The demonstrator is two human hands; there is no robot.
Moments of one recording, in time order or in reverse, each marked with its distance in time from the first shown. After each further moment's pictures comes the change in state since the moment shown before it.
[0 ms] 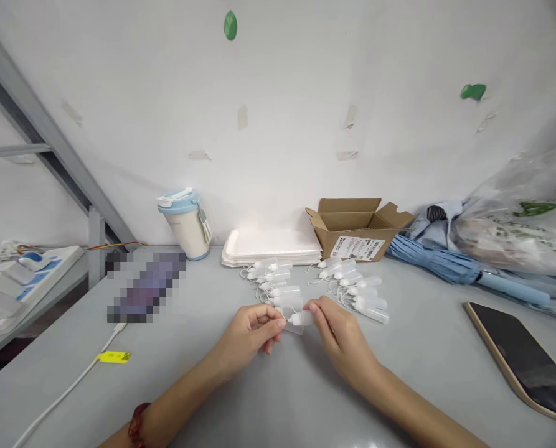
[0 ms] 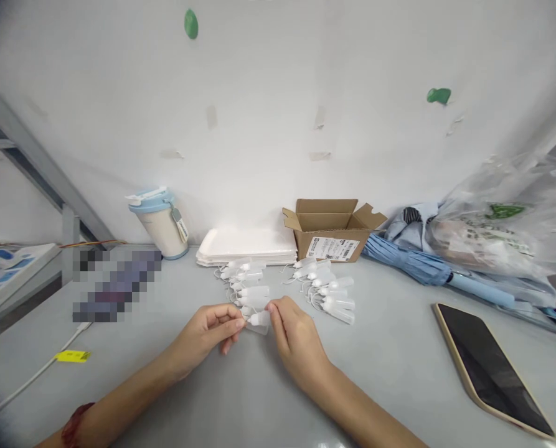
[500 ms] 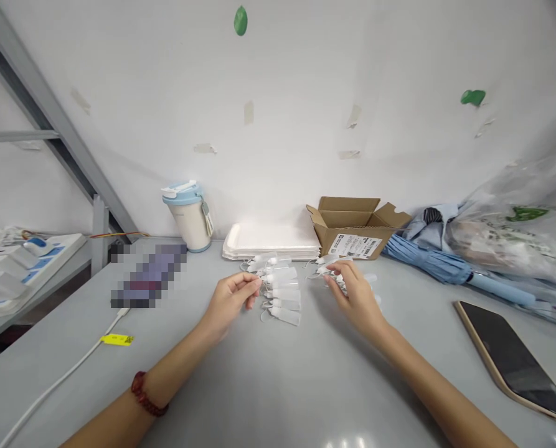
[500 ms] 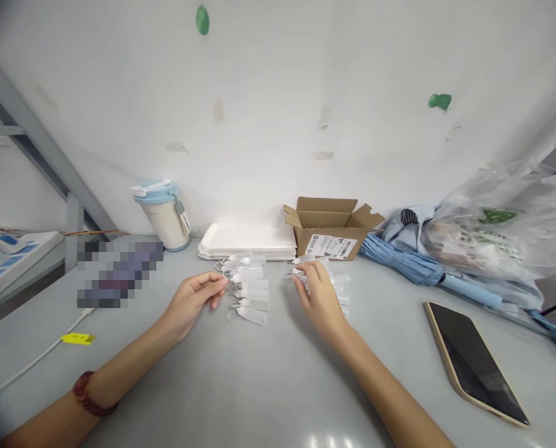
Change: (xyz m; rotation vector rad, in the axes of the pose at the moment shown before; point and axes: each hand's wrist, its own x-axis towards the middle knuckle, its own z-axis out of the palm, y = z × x) left_hand 0.015 -0.004 -0.027 -0.028 0.324 0.138; right_hand 0.025 0.058 -0.025 -0.266 0.152 -0.097
